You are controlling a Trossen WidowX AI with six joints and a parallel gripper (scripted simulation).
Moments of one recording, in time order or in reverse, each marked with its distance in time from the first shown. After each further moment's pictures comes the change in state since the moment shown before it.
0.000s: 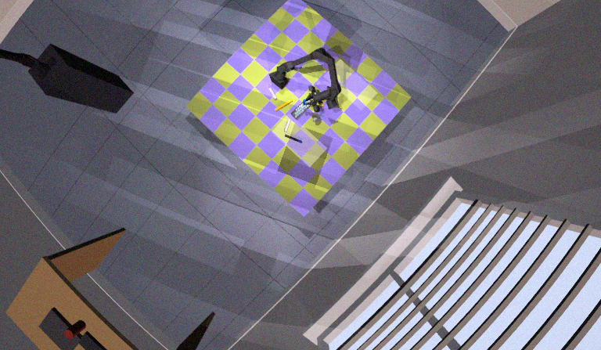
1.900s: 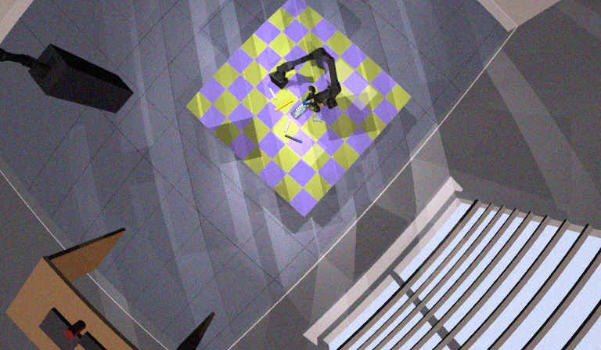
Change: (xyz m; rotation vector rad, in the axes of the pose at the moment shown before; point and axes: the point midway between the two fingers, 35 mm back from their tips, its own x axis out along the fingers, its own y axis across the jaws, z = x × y) arm -0.001 -0.001 -0.001 -0.002 0.006 -0.009
